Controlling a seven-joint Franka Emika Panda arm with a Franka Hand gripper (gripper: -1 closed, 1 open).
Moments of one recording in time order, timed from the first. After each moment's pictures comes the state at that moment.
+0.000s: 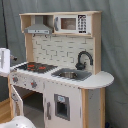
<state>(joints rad) -0.46 -1.27 1.15 -2.17 -0.02 2.05 -0.55</state>
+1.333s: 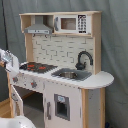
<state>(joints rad) -0.48 -1.07 1.13 -2.18 0.13 2.00 -0.94</state>
